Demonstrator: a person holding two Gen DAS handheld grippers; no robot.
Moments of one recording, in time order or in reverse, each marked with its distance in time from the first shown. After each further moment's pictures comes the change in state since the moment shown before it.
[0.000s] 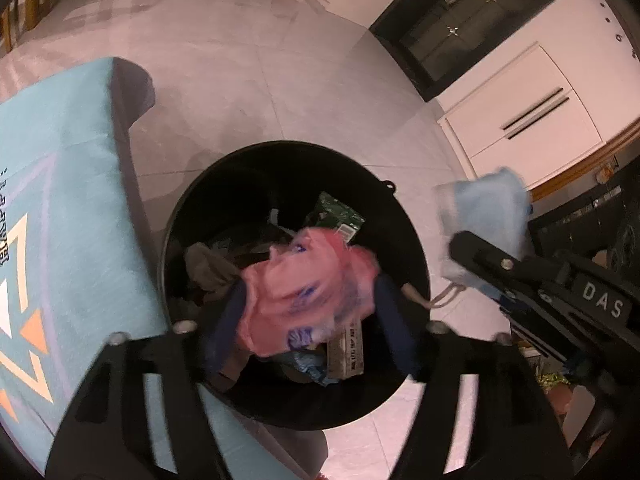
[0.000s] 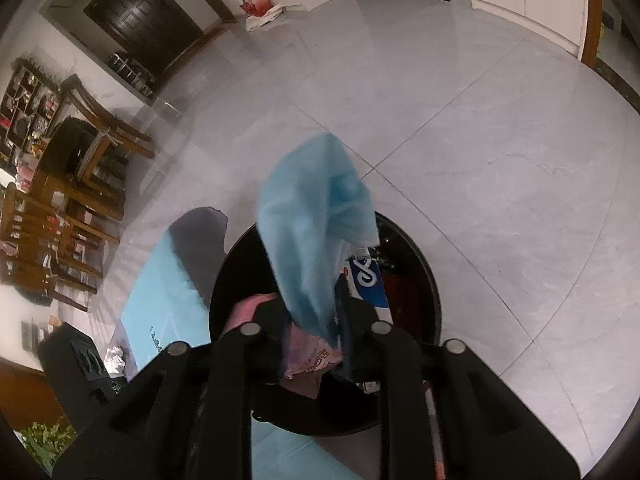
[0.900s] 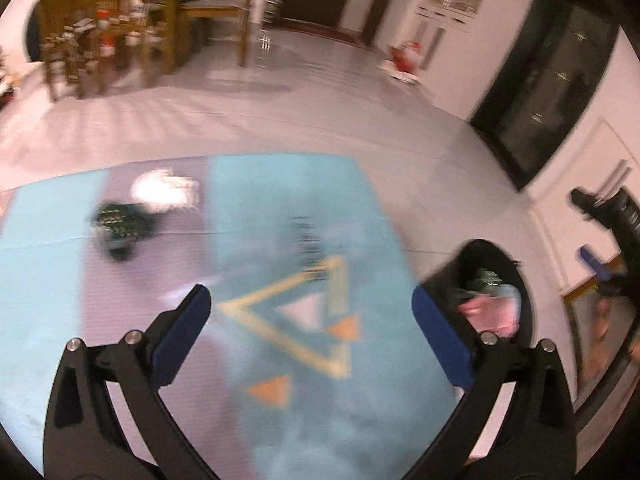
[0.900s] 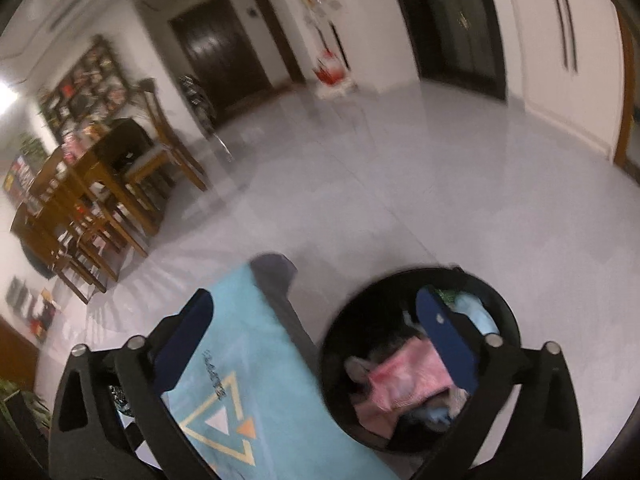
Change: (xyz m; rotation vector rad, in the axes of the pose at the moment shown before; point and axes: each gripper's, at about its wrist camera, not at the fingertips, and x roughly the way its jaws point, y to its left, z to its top) left arm -0.214 0.163 -0.066 -0.145 -0.345 0.403; right arm -0.041 0.123 -0.046 -0.259 -0.338 0.090
